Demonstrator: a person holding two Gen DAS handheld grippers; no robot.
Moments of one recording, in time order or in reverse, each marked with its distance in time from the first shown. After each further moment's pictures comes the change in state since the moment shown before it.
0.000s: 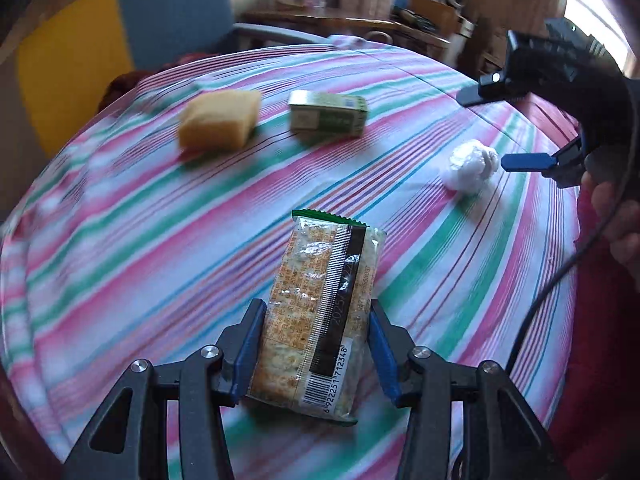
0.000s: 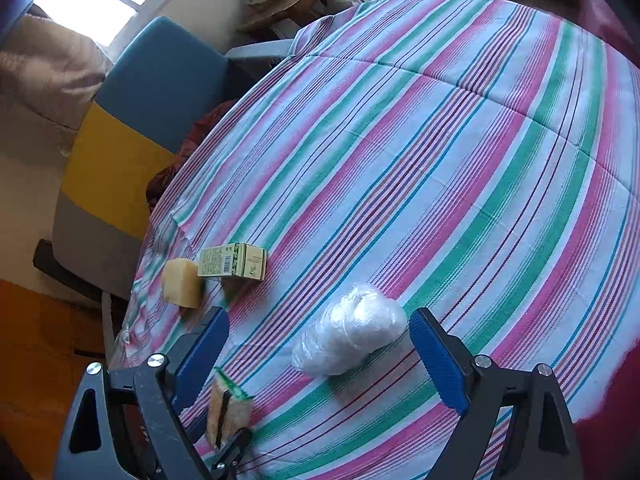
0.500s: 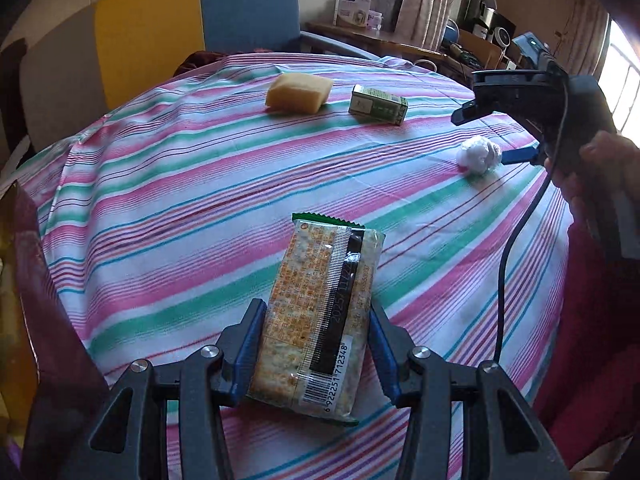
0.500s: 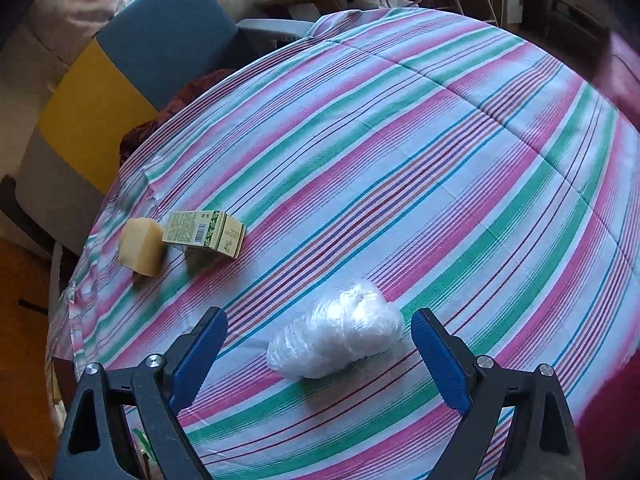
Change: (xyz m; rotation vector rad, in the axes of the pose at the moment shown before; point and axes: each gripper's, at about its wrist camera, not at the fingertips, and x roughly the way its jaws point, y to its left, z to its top) left arm -0.036 0.003 -0.067 -0.145 -0.075 0.080; right arm 0.022 0.028 -0.008 -0.213 0.017 -0.175
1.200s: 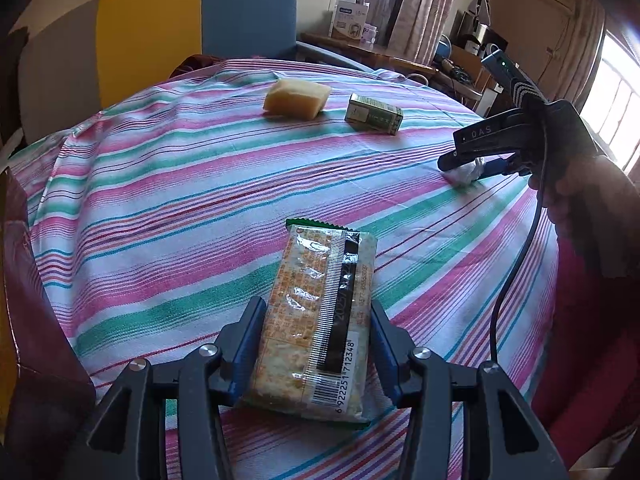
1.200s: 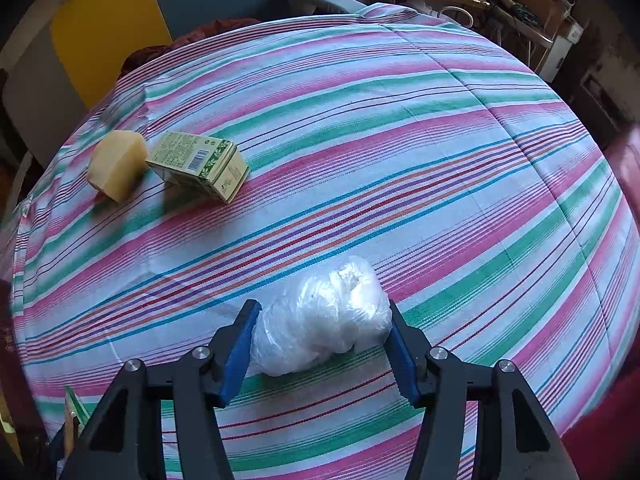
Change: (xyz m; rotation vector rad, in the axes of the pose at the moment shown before) left arm 0.003 0.010 -0.004 -0.028 -0.041 -0.069; right arm 0.027 0.029 -0.011 -0.238 0.060 -0.153
